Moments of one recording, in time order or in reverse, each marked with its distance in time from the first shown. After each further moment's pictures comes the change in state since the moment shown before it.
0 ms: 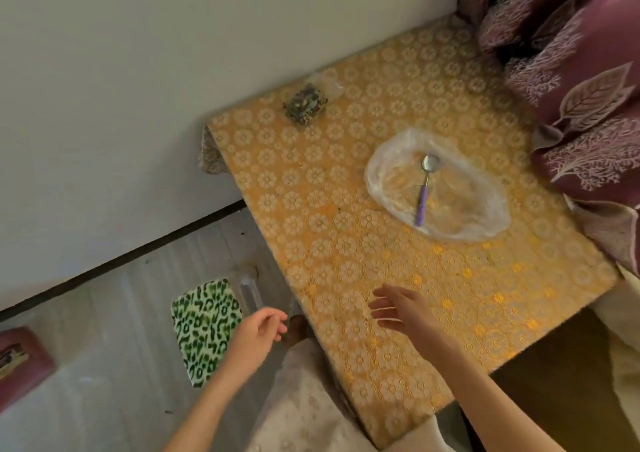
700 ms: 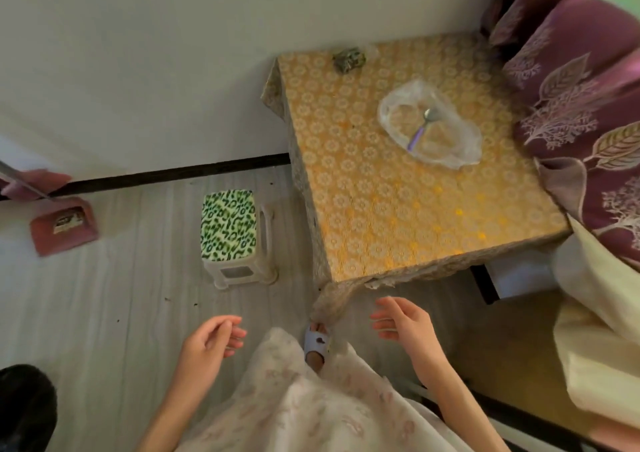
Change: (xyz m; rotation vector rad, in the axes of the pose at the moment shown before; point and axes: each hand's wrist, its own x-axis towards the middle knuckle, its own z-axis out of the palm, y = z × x) left_hand -0.335 -0.158 0.174 -0.539 0.530 0.070; right_hand -0.205 0.252 -0.103 -0.192 -0.049 -0.307
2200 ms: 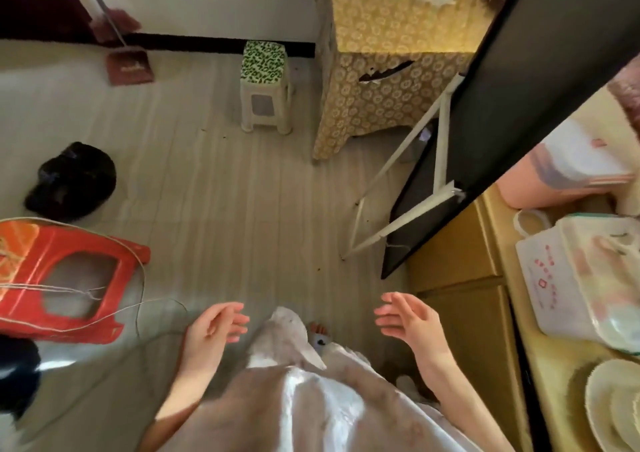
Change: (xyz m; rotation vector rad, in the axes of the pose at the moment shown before) left_hand -0.687 -0.369 -0.029 -0.153 0.148 -0.099; right_hand -0.544 0.481 -0.190 -0.045 -0.099 -0.031
